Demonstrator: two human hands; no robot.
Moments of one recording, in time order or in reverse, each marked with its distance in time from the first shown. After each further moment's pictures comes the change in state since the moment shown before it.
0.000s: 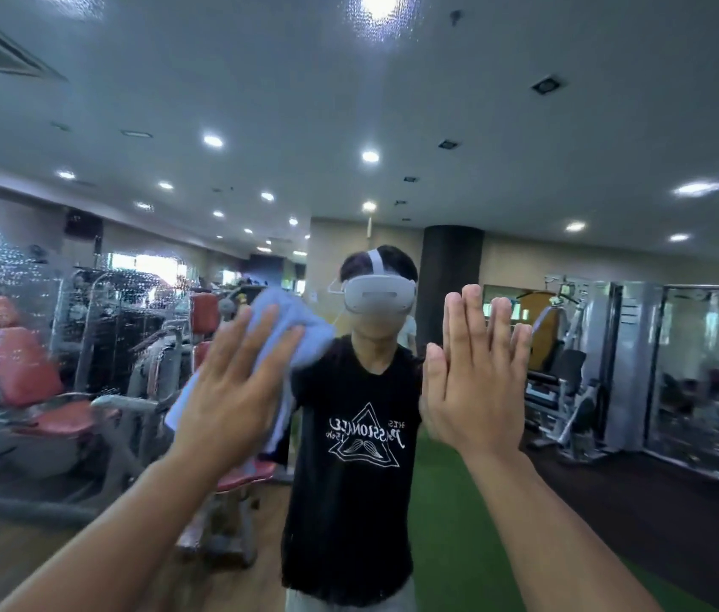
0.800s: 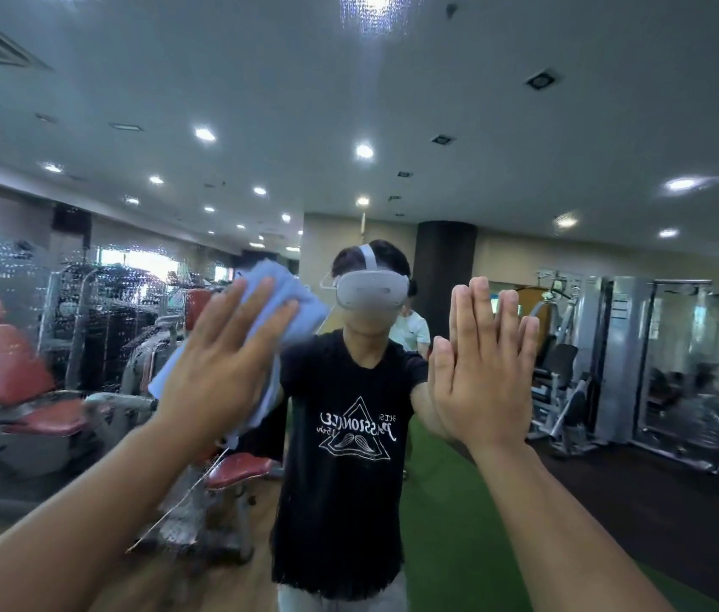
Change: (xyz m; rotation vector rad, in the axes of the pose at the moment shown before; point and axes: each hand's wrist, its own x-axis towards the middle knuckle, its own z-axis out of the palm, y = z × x) left_hand 0.016 -0.026 -0.009 -0.006 -0.012 0.021; right_hand 0.001 0.000 0.001 -0.044 -0.009 0.025
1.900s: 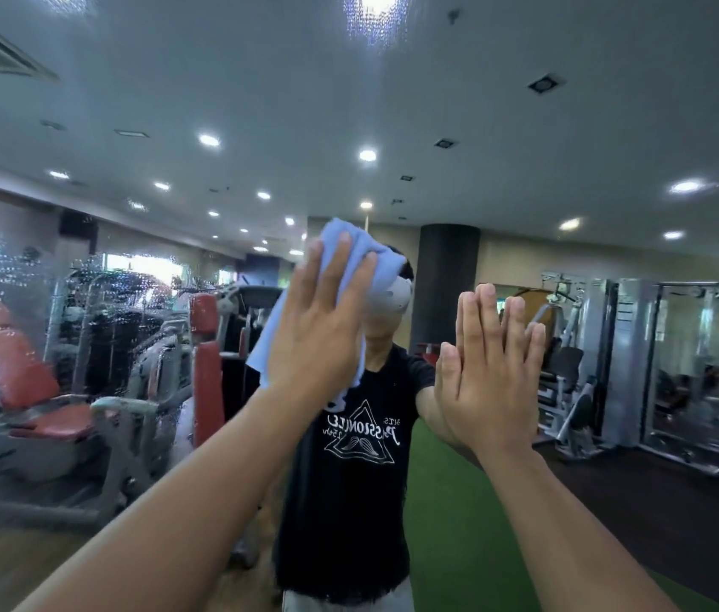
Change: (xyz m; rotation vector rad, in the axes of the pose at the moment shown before) left_hand 0.074 0.072 0.015 -0.043 0.161 -0.079; right_hand 0.000 -0.001 0.002 -0.009 0.023 -0.001
